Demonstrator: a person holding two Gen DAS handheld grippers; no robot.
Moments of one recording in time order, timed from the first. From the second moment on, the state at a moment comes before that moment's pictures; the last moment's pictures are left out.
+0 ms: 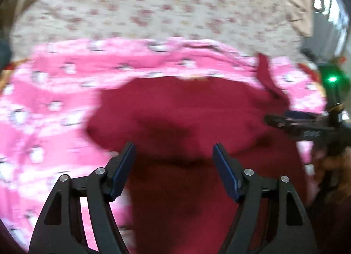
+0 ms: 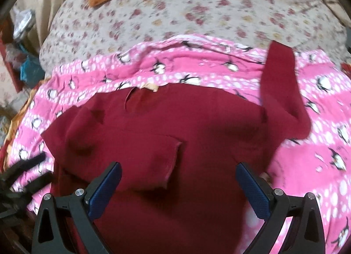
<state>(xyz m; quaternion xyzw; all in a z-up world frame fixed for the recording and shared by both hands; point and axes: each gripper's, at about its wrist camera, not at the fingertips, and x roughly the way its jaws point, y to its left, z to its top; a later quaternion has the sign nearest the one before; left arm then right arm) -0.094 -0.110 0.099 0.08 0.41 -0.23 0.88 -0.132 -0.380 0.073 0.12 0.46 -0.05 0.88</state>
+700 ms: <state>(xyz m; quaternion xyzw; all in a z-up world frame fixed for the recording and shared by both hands) -0.059 -0.062 0.070 0.05 0.45 -0.11 0.89 -0.084 -0.430 0.064 0.05 0.44 -0.14 0.88</state>
